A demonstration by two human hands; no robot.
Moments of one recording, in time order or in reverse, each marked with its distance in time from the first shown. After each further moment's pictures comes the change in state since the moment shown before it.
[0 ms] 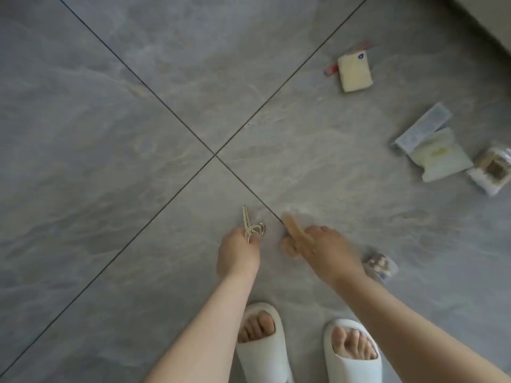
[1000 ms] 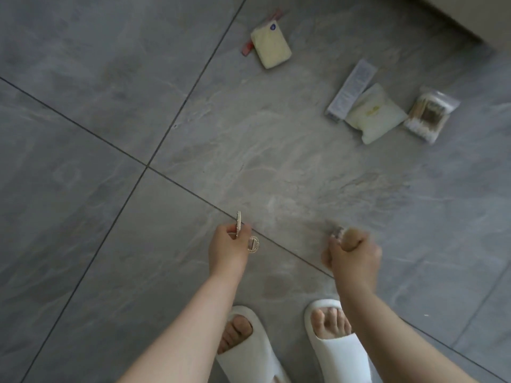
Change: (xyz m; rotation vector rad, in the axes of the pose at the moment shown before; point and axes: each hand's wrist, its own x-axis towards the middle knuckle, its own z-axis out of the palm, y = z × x) left_hand -0.019 0.044 0.053 -0.374 -0.104 0.040; right_hand -0.043 0.090 0.039 0.901 0.584 0.850
